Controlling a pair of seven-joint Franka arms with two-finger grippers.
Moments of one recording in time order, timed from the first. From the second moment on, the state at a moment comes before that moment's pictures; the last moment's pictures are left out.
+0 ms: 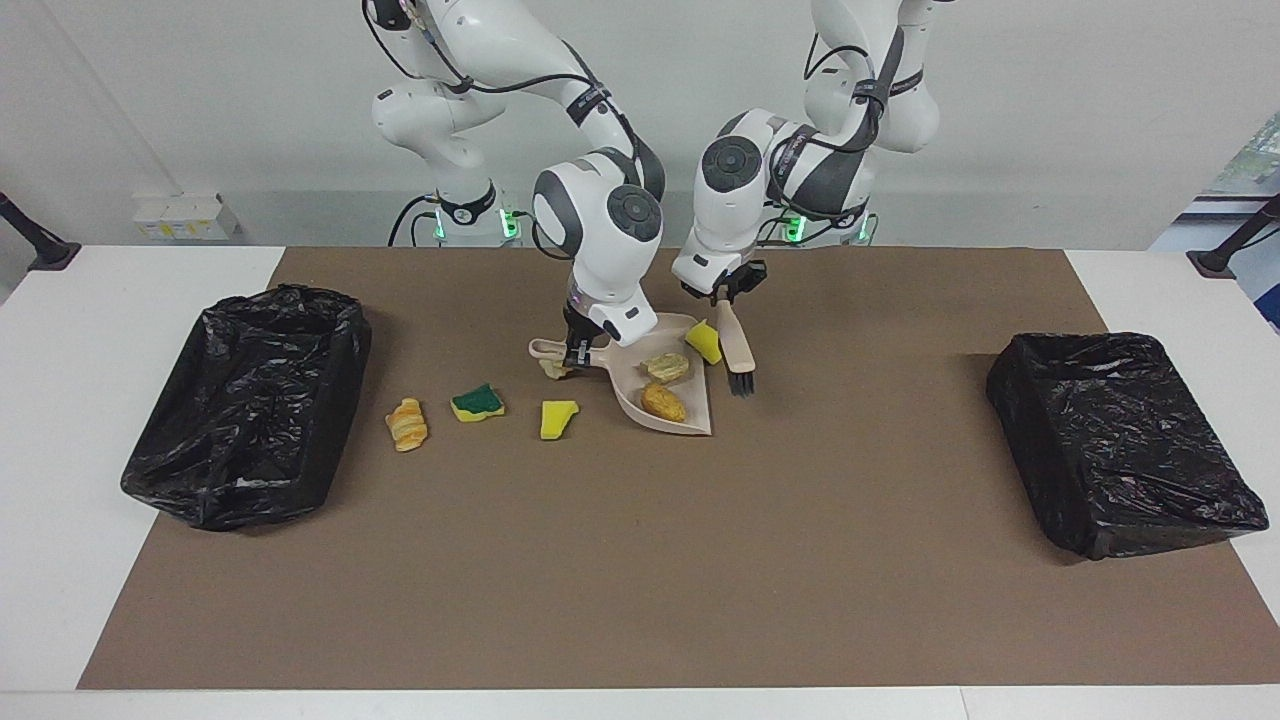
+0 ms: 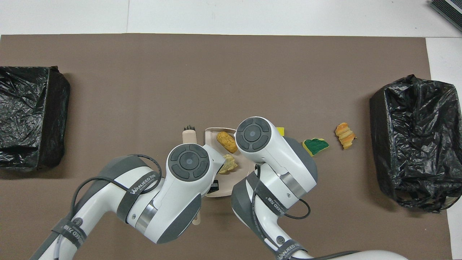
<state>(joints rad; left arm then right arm) -0.65 0.05 -0.06 -2.06 -0.06 1.88 -0.73 0.53 0.25 0.03 -1.88 -0.21 1.88 -0.90</state>
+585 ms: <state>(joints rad) -0.49 0.00 -0.06 -2.18 -0.15 1.72 -0.50 0.50 0.23 0.03 -1.90 -0.15 1.87 -1.09</state>
